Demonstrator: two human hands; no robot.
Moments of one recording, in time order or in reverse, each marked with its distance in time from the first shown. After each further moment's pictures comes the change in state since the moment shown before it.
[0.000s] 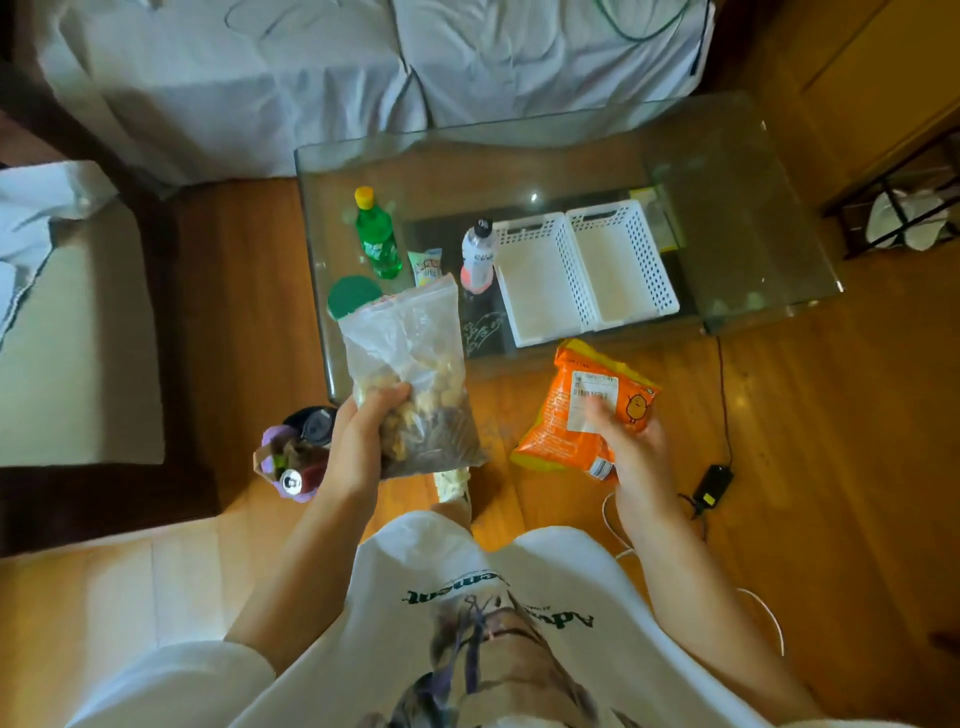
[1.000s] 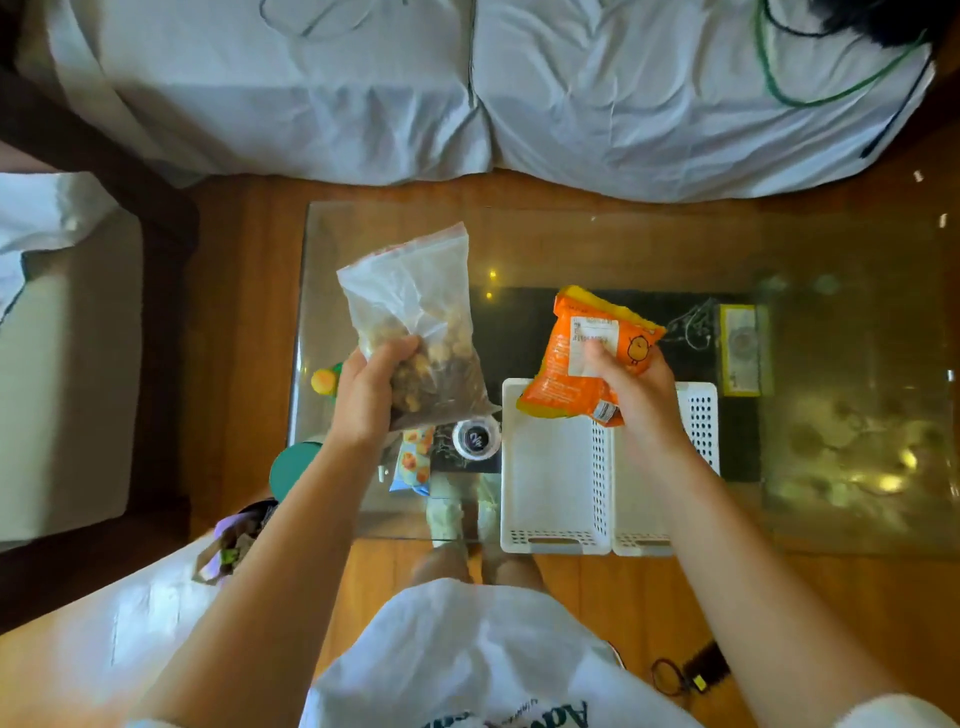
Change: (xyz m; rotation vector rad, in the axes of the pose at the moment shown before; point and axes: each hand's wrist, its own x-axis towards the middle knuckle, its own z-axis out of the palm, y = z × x) left_hand 0.349 0.150 0.144 -0.024 0.274 -0.063; right_hand 0.427 -0.181 0.117 -0.293 -0.205 0.124
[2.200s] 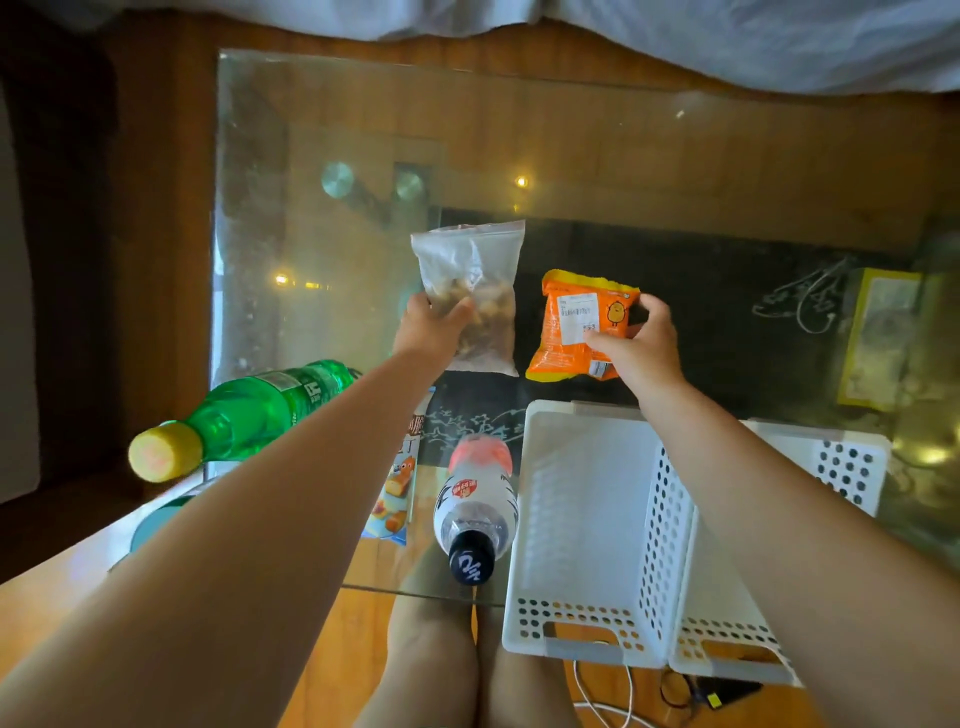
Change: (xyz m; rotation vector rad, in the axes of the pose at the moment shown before) left_hand 0.254 -0.159 0.062 0.525 0.010 -0.315; right_hand 0.249 0.136 0.044 -0.547 0.065 0.145
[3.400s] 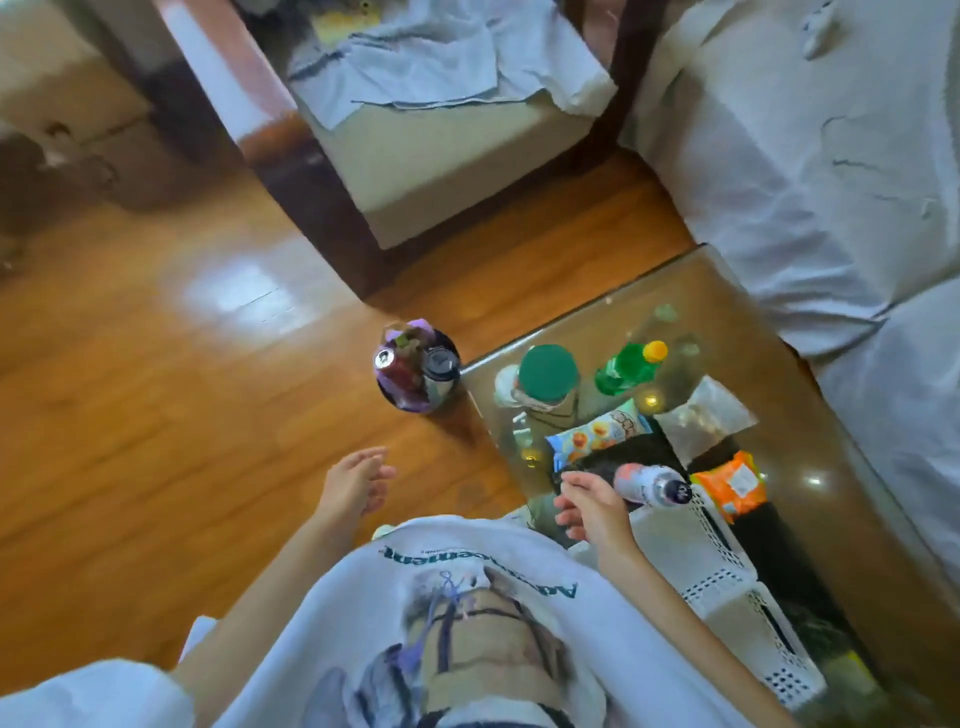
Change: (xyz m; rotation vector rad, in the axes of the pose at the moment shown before) left_hand -0.419 -0.337 -0.143 -1.182 0.549 -0.346; right_hand -0.391 0.006 0.064 -0.407 -0.681 -0.169
